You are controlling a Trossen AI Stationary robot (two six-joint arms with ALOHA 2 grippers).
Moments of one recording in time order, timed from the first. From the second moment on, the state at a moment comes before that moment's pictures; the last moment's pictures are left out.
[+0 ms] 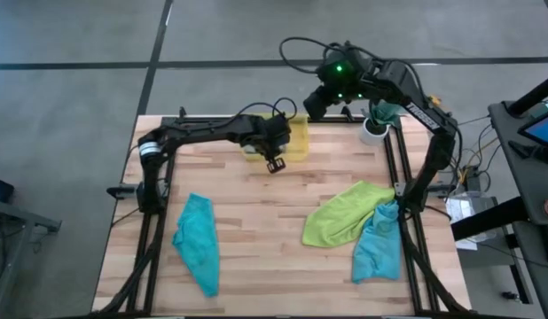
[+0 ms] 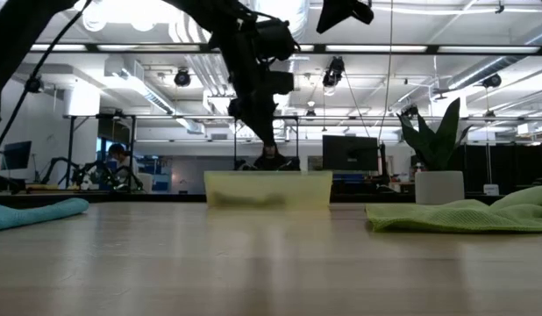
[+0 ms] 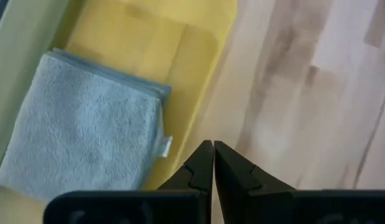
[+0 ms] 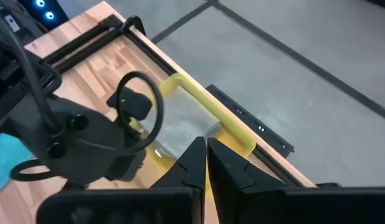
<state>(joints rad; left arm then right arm) 0.33 1.91 1.66 -0.83 -0.08 -0.02 -0.44 1.73 2.23 -1.26 0.16 0.23</state>
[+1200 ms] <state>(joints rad) -0.10 1.33 1.33 -1.39 0.03 -0.94 -0.34 1.66 1.84 -1.05 -0.45 0.06</state>
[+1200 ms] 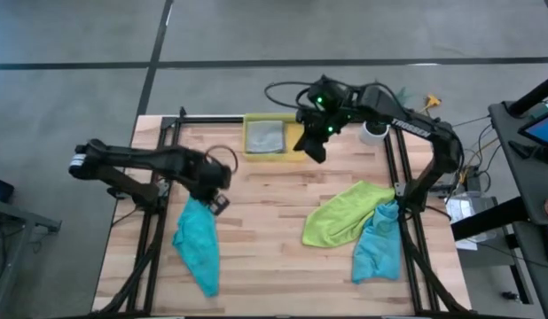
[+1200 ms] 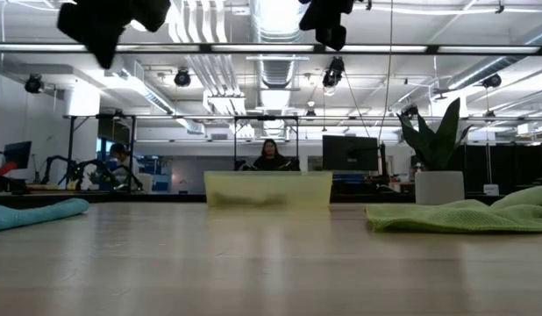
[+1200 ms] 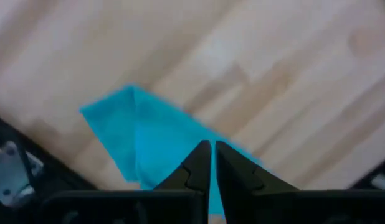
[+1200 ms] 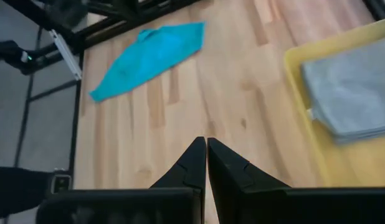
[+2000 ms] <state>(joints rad) -0.22 1.20 0.75 -1.21 0.18 -1.28 -0.26 1.52 1.64 -0.77 -0.37 0.42</state>
